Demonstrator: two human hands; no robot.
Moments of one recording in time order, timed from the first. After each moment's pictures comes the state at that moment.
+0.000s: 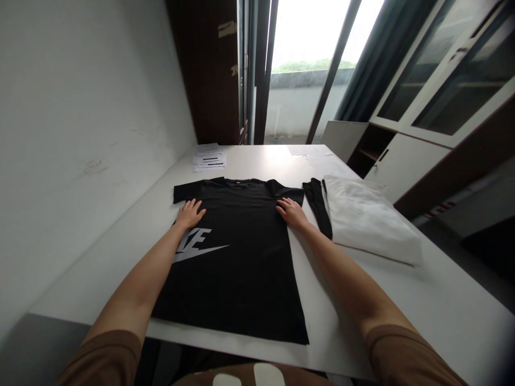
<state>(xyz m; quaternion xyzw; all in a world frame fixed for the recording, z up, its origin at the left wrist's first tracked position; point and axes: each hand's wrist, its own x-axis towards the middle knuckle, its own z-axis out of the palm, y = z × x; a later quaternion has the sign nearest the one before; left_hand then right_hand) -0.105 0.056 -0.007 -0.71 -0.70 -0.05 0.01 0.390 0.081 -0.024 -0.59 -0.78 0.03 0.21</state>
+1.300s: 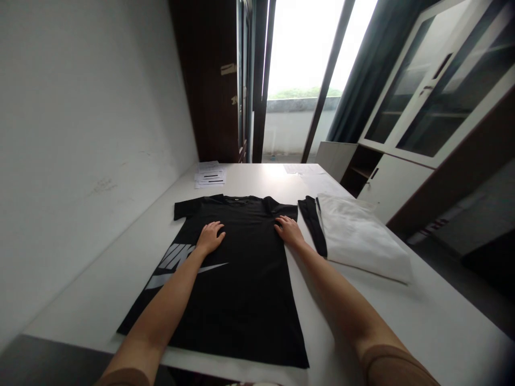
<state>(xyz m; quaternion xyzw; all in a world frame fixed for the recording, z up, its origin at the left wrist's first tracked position) 0.002 0.010 0.015 -0.77 -0.61 -0.20 -0.03 0.386 0.065 -0.008 -0.60 -0.77 0.00 0.22</state>
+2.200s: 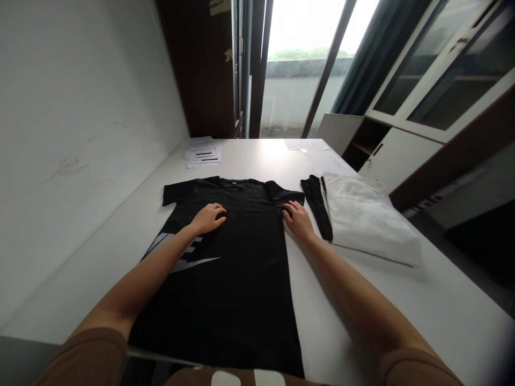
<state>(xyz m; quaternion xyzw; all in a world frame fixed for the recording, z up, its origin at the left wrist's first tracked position) -0.002 0.031 0.038 -0.85 -0.50 -0.13 -0.09 0.398 0.040 -0.020 -0.61 -0.74 0.00 0.28</state>
